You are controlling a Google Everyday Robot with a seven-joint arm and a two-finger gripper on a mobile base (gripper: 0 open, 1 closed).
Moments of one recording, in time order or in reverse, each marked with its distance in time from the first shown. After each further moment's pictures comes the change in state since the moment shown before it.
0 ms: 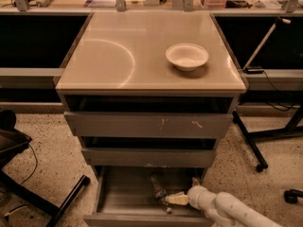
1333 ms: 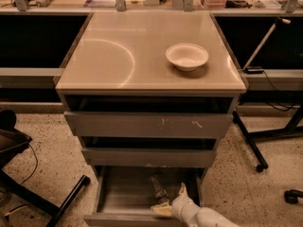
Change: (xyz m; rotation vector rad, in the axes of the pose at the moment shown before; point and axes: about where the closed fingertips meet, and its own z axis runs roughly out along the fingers) arm -0.002 0.078 0.008 0.111 -0.022 -0.152
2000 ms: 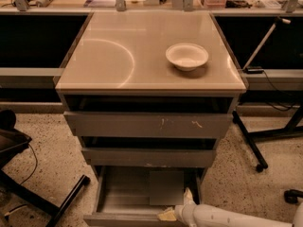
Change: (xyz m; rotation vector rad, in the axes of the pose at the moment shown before) arm 0.043 -0.011 -0.014 0.051 0.251 -0.078
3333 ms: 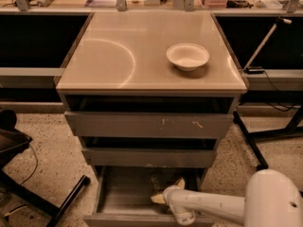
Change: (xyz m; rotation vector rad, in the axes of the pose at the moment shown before) arm -0.026 -0.031 0.088 0.191 0.083 0.066
